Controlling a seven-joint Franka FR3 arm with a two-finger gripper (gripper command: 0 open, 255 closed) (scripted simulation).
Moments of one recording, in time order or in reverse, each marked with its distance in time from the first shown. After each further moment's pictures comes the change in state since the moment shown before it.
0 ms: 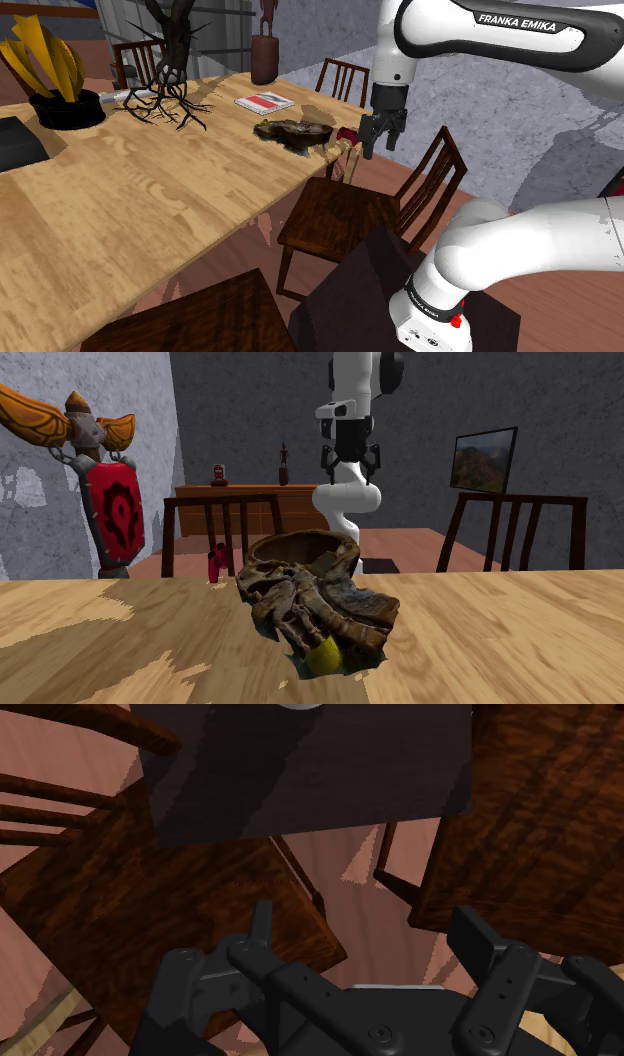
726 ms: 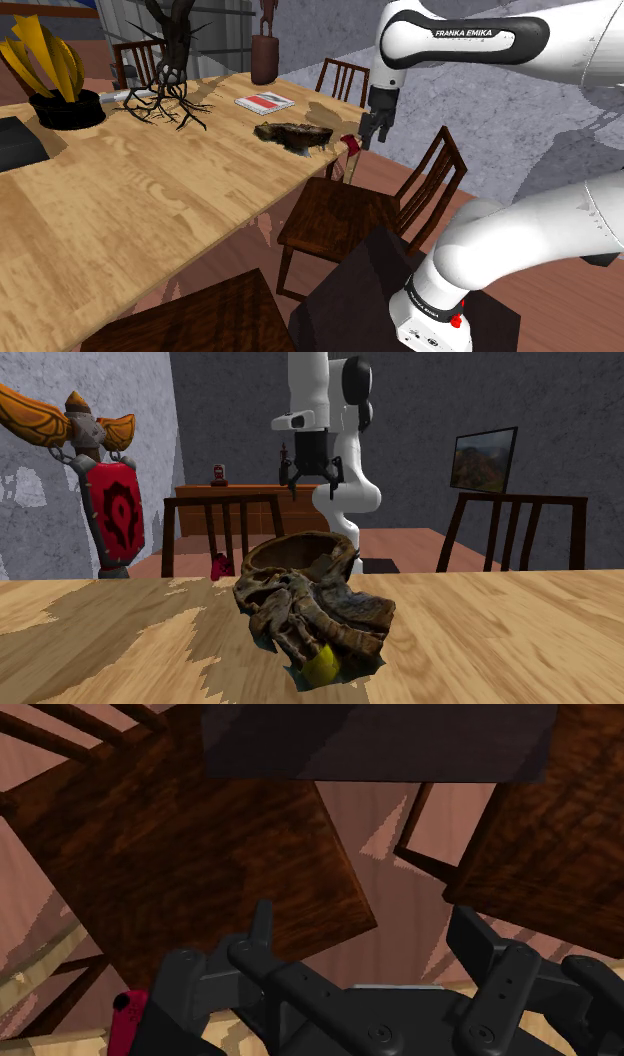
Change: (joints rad) arm -0.018 0.178 -0.188 0.035 -0.125 0.195 -0.277
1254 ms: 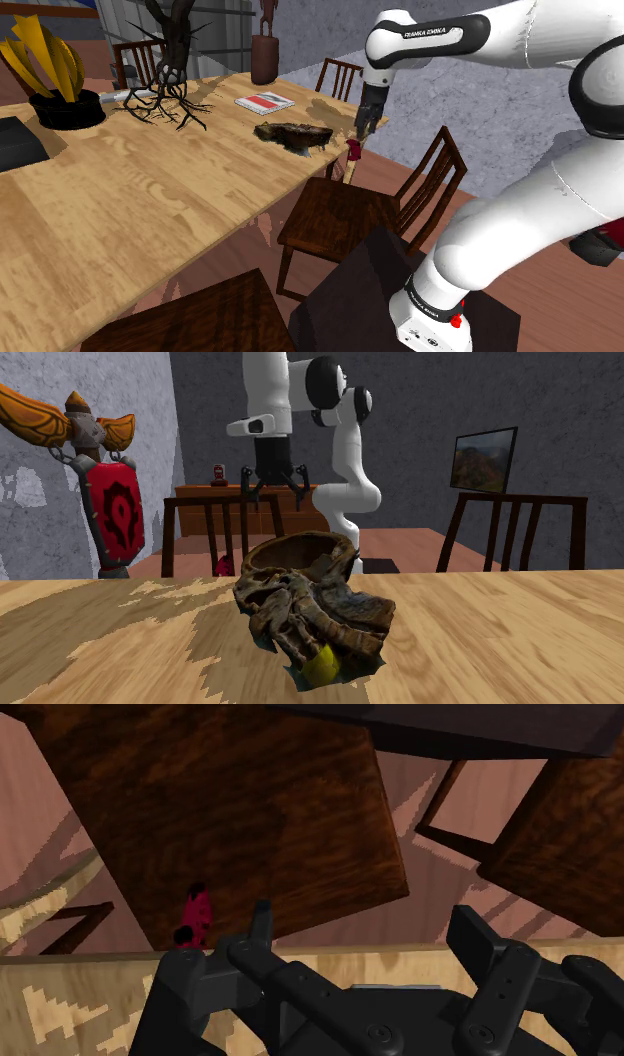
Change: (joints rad) arm 0.012 0.247 -0.147 0.155 -0.010 0.142 -0.246
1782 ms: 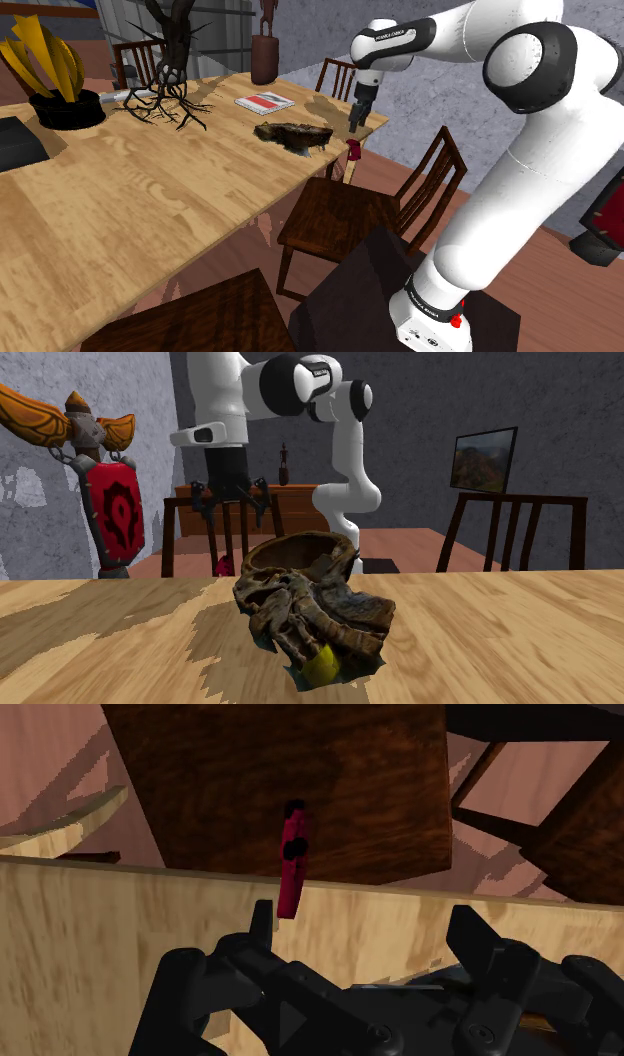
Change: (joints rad) arm 0.001 0.306 -0.119 0.229 0.112 0.098 -0.279
